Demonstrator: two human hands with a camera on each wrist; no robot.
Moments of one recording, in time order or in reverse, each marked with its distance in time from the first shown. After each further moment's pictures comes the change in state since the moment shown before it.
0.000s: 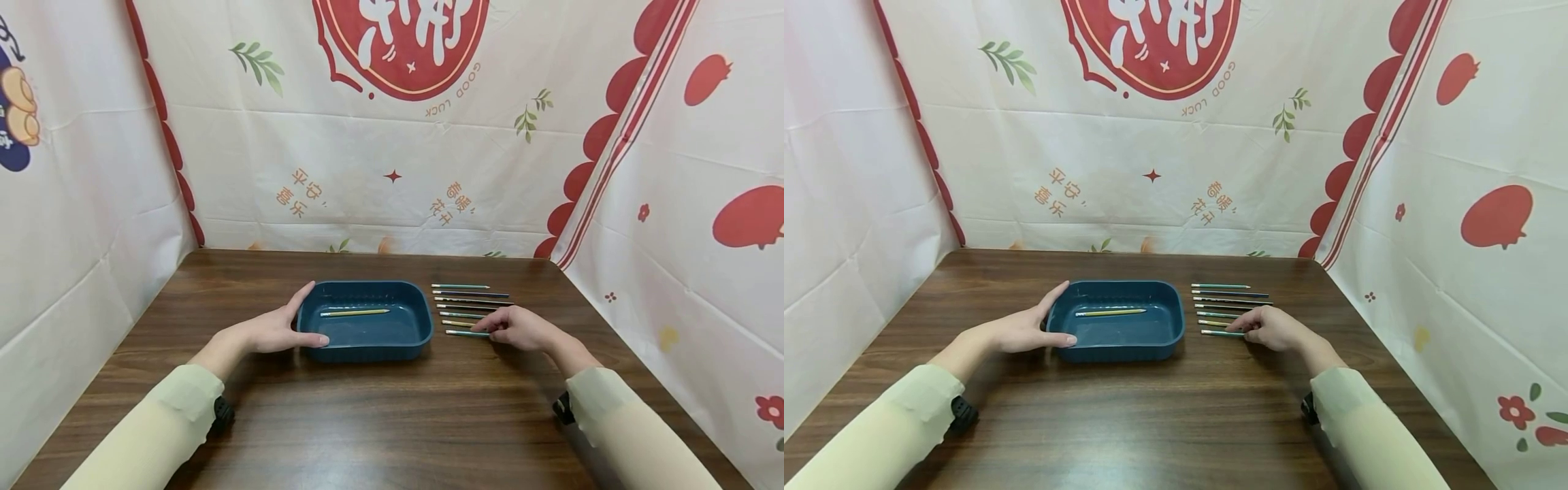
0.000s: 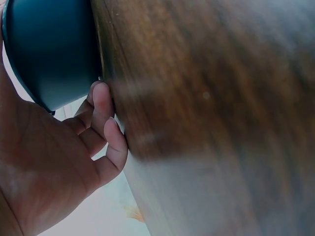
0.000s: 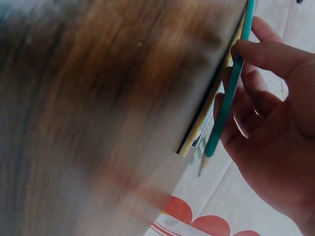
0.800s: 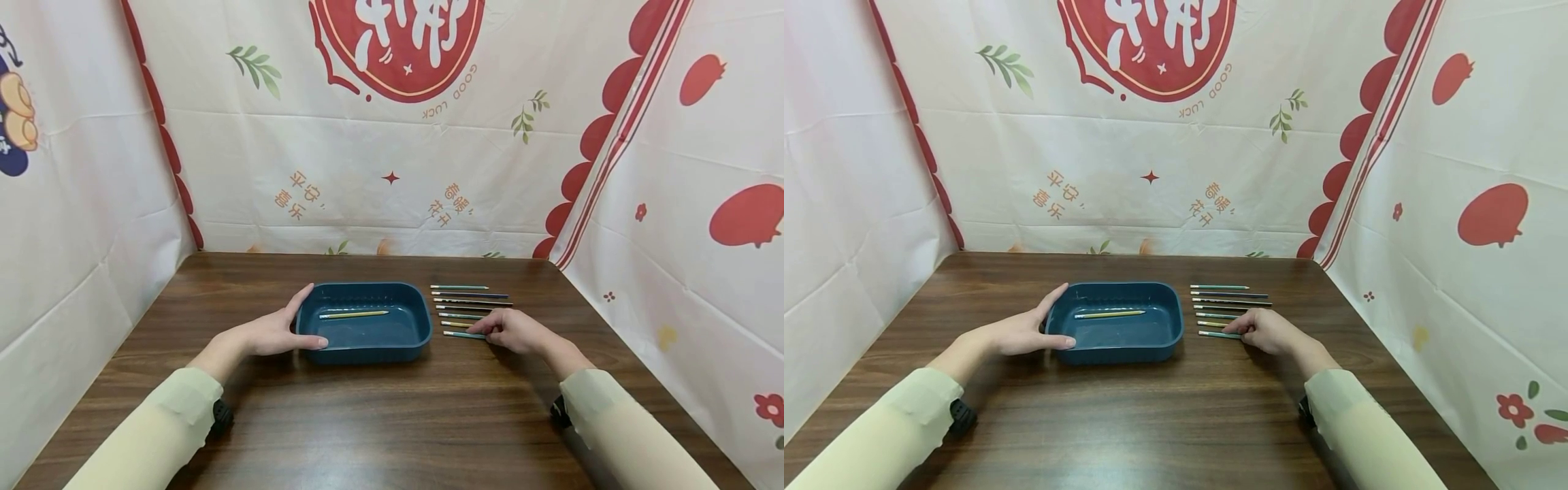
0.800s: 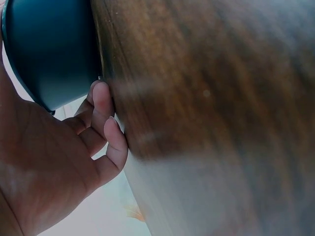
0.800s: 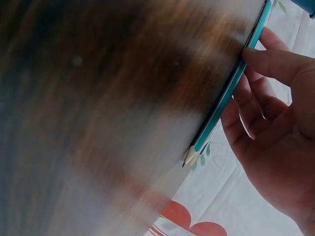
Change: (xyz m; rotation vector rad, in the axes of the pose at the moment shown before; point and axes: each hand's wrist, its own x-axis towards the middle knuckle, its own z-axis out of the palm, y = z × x) left_hand 0.000 0.001 0.000 0.009 -0.003 -0.002; right_hand 0.003 -0.001 0.012 -0.039 0.054 0.014
